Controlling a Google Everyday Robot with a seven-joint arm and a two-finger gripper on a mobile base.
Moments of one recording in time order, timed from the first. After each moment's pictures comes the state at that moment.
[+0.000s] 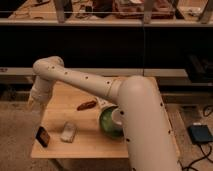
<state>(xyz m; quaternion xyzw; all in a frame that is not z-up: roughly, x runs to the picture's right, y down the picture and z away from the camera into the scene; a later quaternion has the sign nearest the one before) -0.352 0.102 0.716 -0.17 -0.47 -0.54 0.68</state>
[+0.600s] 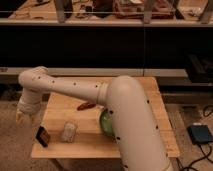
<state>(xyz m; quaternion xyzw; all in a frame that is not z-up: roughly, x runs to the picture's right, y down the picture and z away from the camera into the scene) -0.393 0.154 0.699 -0.19 -0.49 -0.56 0.64</state>
